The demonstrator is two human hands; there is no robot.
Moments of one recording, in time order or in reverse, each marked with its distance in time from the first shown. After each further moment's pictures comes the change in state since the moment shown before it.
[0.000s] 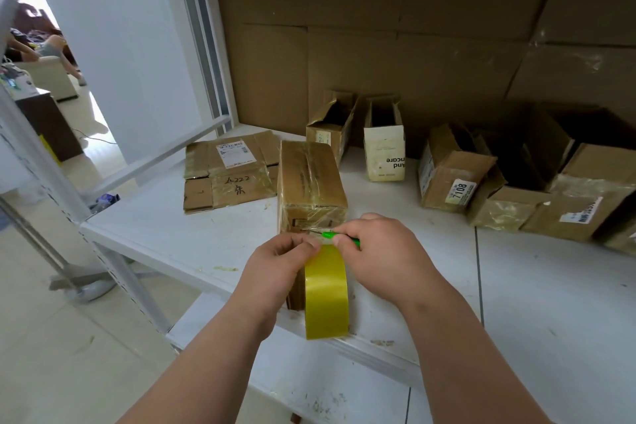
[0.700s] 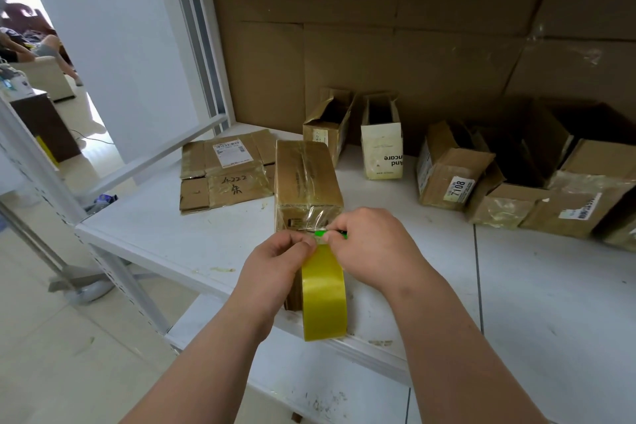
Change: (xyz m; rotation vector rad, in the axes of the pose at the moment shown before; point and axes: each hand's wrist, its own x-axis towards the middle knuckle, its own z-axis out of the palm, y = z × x) left_hand 0.003 -0.002 0.002 0.065 0.004 0.042; right_hand 0.014 -0.009 -0.002 -0.052 -0.030 0.046
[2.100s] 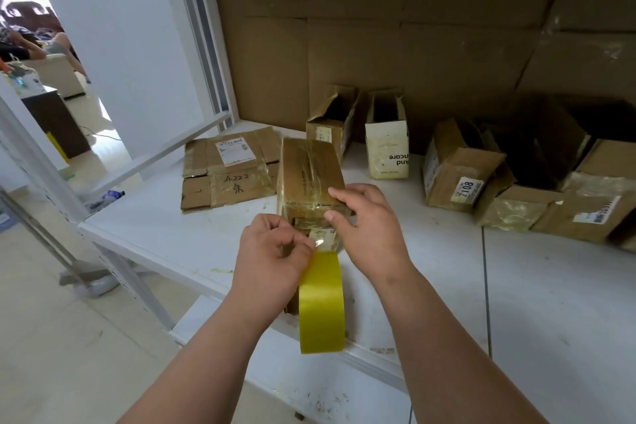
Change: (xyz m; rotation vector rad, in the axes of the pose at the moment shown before) left_hand 0.009 0.004 -0.001 0.462 0.200 0.392; right_hand 0.037 0.033 0.044 0.426 0.274 -0.019
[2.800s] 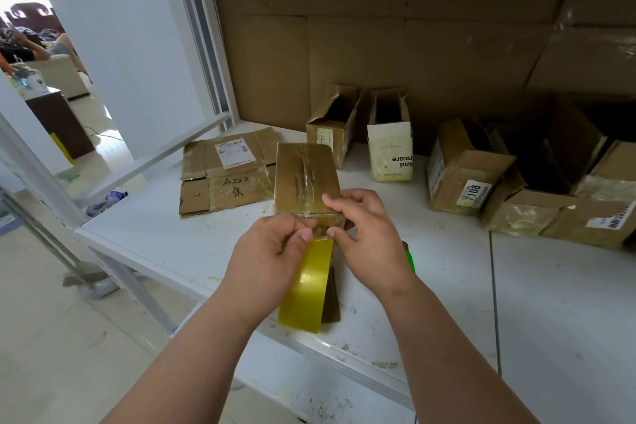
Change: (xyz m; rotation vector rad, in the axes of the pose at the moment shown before) left_hand 0.017 0.007 -0.006 0.079 -0.123 0.095; right_hand 0.000 0.013 0.003 0.072 -0.067 -0.069
